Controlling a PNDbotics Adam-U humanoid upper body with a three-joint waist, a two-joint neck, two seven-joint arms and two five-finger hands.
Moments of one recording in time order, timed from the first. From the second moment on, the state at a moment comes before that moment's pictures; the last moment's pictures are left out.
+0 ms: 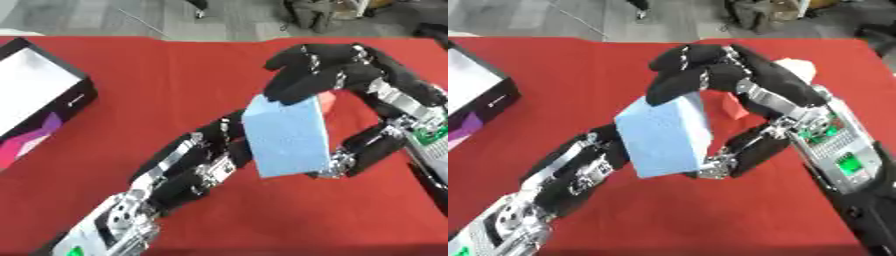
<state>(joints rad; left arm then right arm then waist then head) -0.41 0.35 -0.73 -1.98 0.46 0.19 0.08 -0.51 -0.51 0.33 -1.98 0.07 -0.71 0.33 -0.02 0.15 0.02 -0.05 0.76</state>
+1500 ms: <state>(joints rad) -0.42 0.34 -0.72 -1.98 0.54 0.12 0.05 -0.51 -0.49 0.33 -1.98 0.10 -0.69 0.33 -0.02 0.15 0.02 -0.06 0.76</state>
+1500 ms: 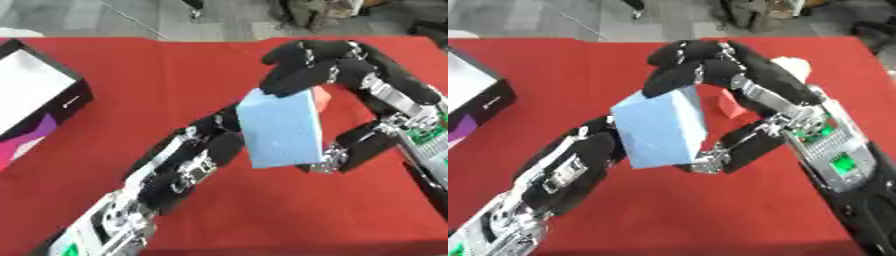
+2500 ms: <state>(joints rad) -0.45 0.31 -0.74 -1.99 0.49 0.21 0.10 -0.54 -0.46 0.34 -1.98 0.08 -0.68 0.36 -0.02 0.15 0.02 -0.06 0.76</state>
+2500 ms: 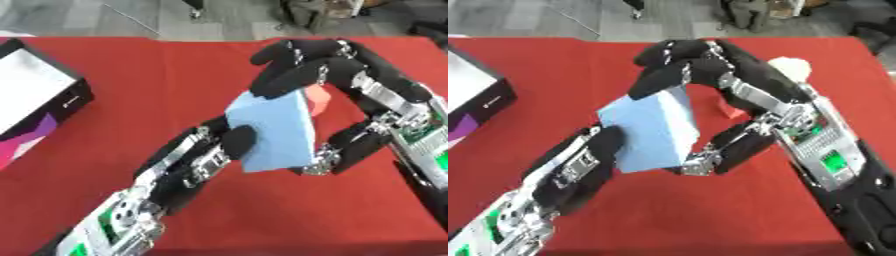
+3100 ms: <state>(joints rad) -0.46 0.29 -0.76 -1.99 0.54 0.19 0.15 -0.54 -0.44 0.34 -1.98 0.06 -0.67 0.37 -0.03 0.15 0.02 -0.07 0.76</state>
